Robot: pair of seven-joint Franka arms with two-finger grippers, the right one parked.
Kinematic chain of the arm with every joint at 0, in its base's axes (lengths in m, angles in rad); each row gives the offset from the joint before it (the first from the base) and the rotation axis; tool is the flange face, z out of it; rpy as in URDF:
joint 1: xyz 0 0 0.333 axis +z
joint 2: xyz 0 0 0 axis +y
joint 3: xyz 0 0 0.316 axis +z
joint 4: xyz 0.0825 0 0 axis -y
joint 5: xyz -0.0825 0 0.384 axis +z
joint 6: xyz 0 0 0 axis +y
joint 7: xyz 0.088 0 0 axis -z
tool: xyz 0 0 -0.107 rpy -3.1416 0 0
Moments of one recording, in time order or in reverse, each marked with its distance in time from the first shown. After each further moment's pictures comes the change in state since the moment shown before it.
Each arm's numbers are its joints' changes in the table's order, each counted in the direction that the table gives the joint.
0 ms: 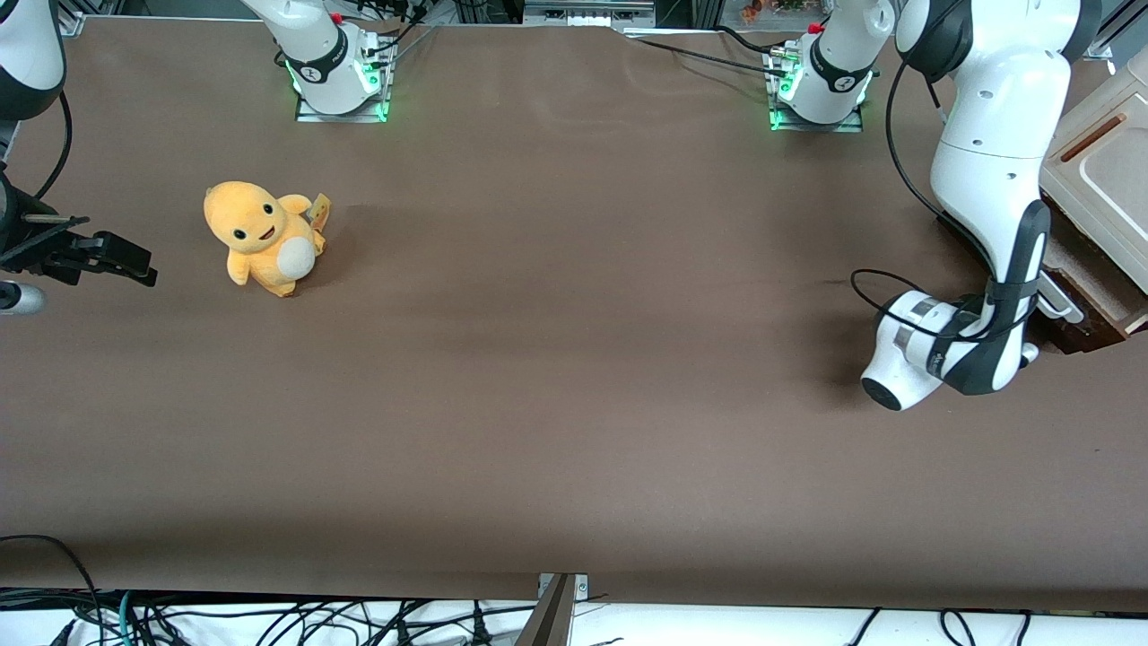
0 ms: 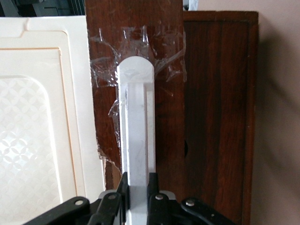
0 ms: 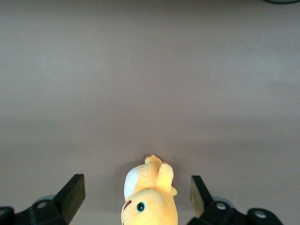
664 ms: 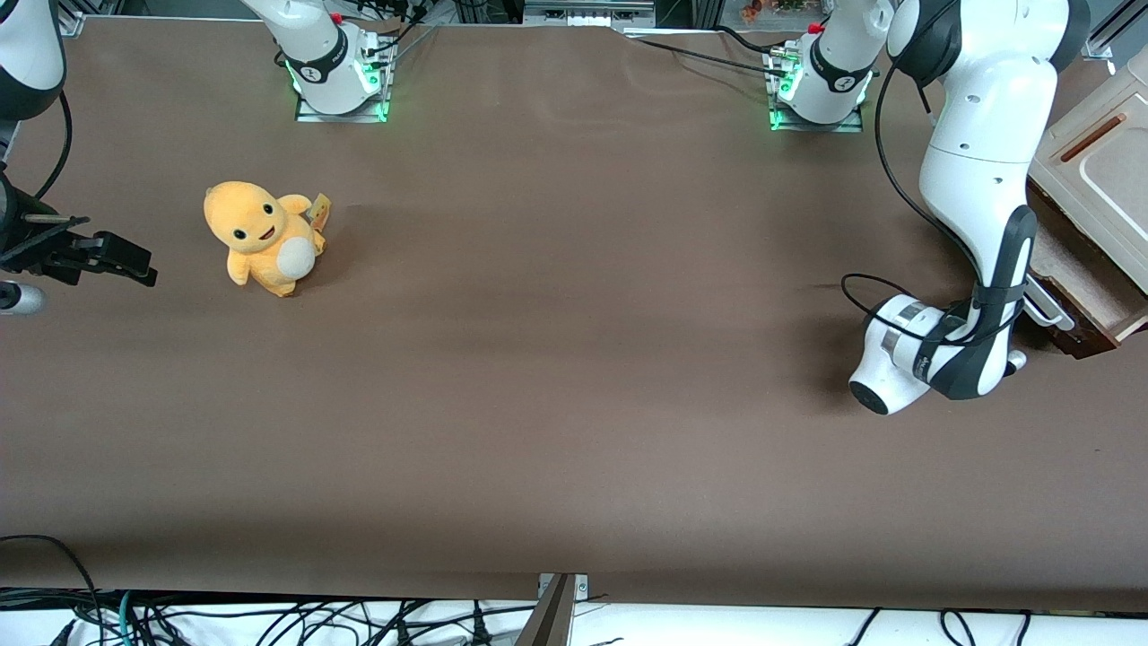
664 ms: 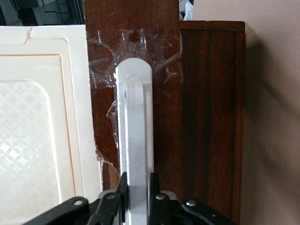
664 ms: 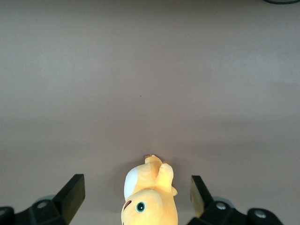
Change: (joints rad) arm -0.014 0.027 -0.001 0.033 -0.002 0.001 0.003
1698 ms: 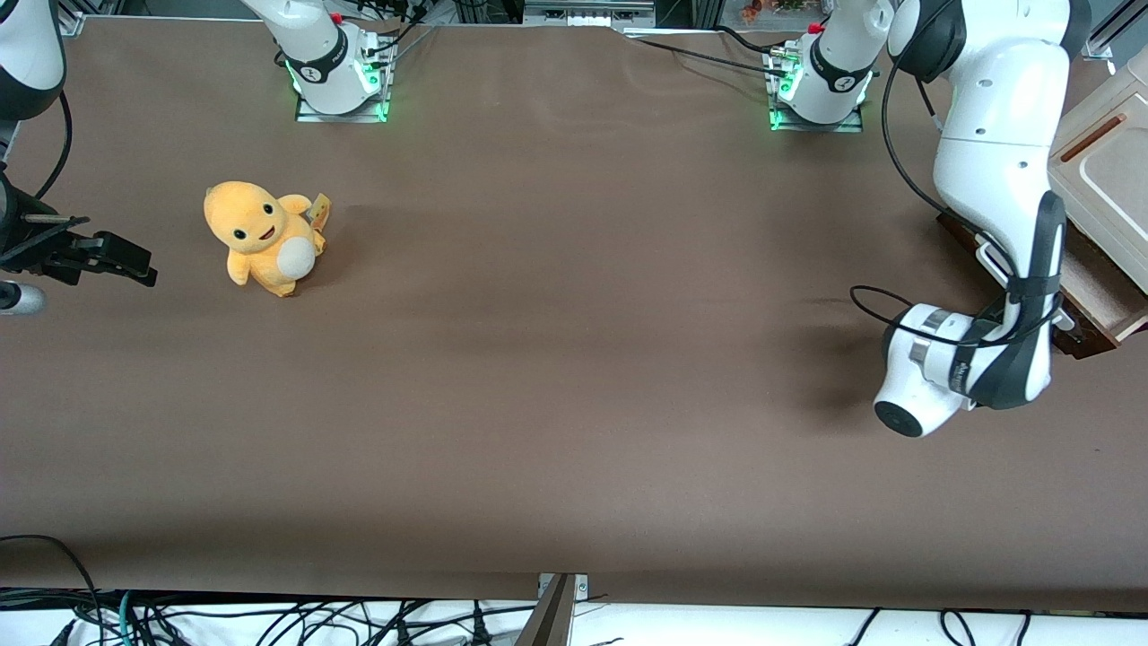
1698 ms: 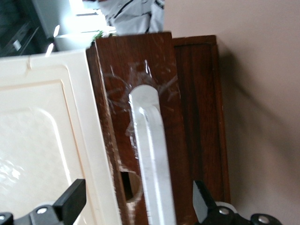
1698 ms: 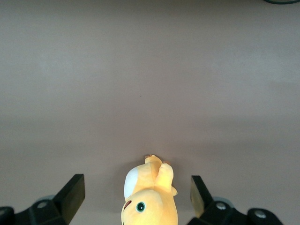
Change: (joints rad) arm 0.000 -0.019 -0.002 0.188 -0.089 0.000 0.289
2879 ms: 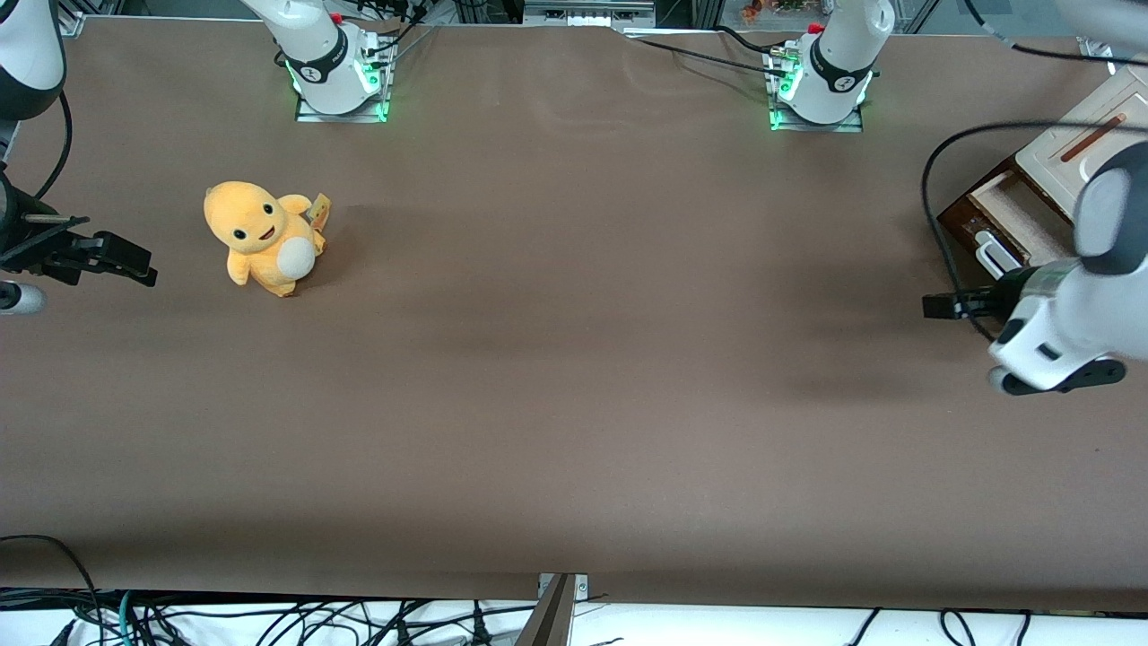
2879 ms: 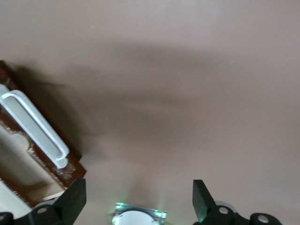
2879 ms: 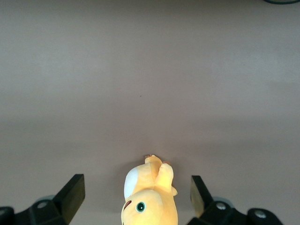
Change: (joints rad) arm 0.068 -0.374 -0.058 0.220 -0.873 -0.081 0.483
